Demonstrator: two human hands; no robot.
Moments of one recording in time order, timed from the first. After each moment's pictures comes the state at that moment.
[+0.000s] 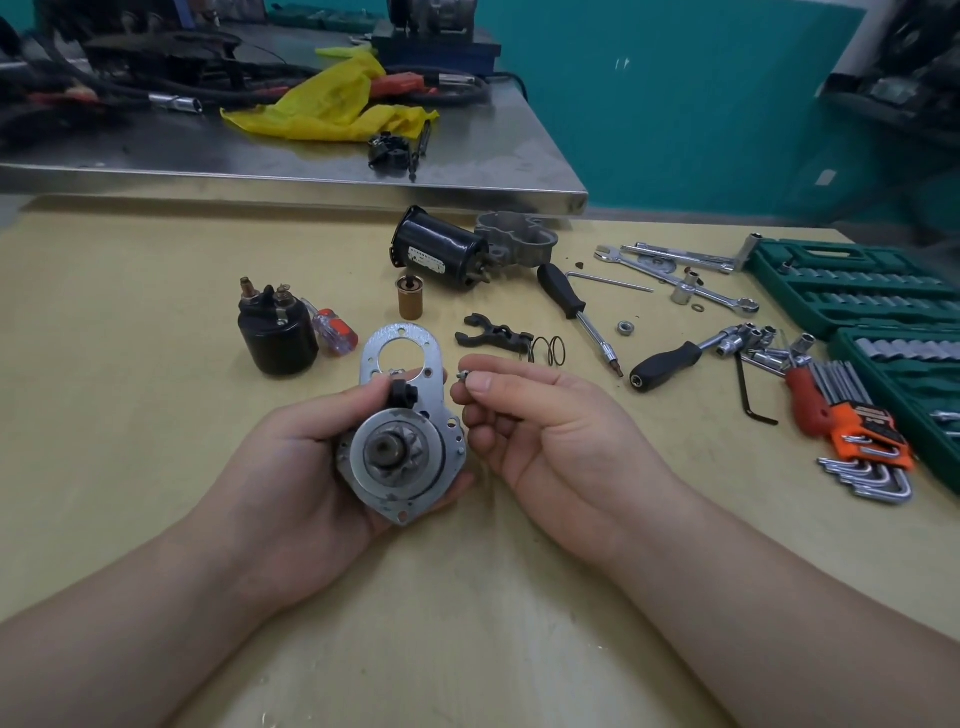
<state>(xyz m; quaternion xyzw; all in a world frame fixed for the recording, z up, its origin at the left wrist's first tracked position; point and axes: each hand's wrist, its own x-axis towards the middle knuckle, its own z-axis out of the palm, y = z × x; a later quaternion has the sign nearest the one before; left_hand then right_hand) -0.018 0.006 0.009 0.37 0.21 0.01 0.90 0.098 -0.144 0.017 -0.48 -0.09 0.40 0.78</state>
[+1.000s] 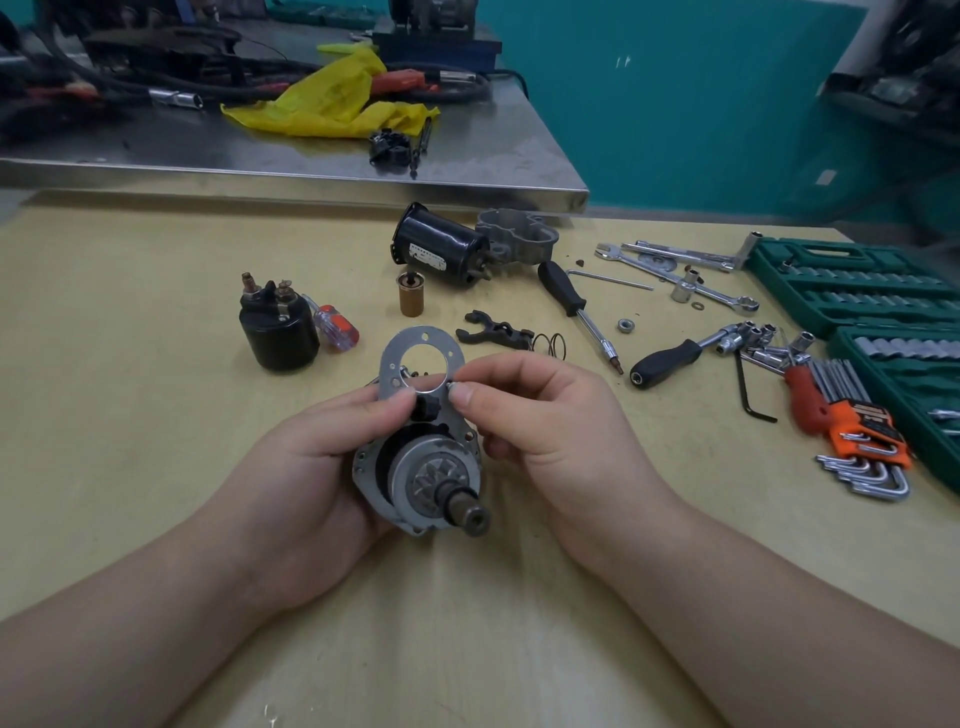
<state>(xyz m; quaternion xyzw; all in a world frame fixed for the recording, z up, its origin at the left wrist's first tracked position) -0.022 0.006 -0.001 0.47 0.16 0.05 0.87 0.089 -0.147 0.016 -0.63 -0.22 0.26 0.70</state>
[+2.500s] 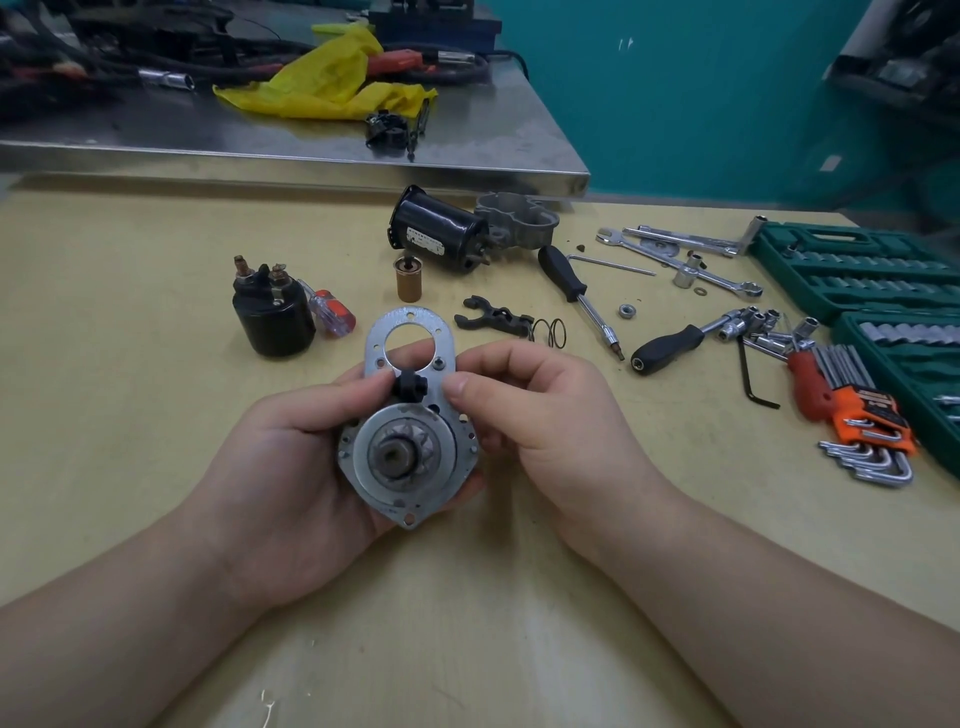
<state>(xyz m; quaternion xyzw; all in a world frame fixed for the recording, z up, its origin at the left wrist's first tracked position) -0.026 -0.001 0.016 0.37 0.13 -0.02 0.92 0.087 -0.149 0.015 -0.63 -0.23 0.27 0.69</state>
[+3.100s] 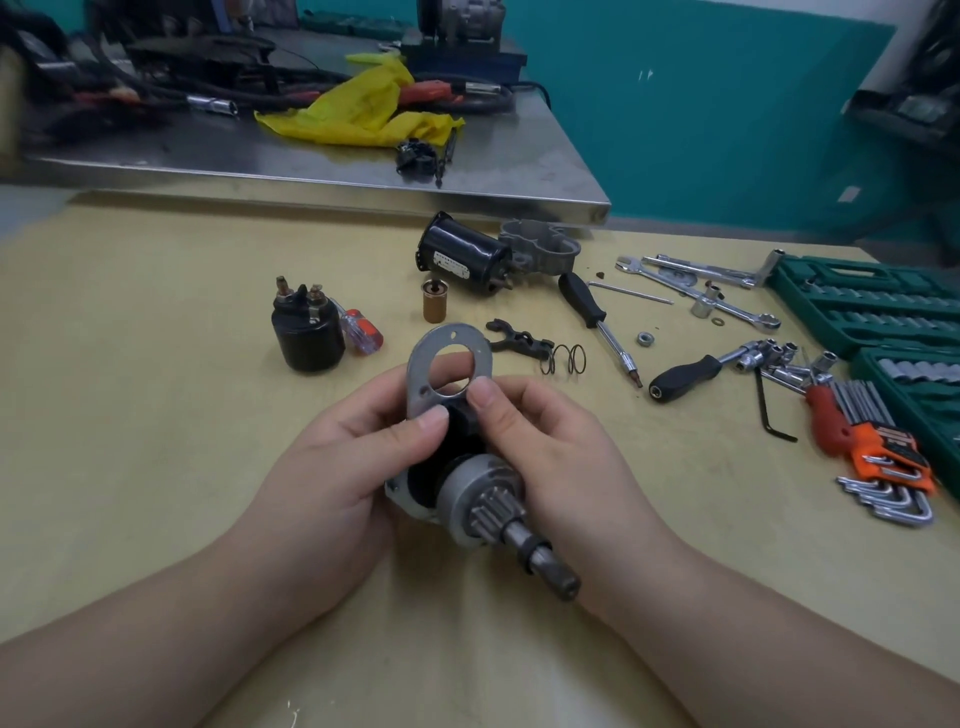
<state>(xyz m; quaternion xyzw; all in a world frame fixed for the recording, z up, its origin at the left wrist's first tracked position) -0.030 -0.010 0.004 0.49 0.09 0.16 0.85 0.071 -0.147 0.011 -0.65 -0.19 0.30 0.67</state>
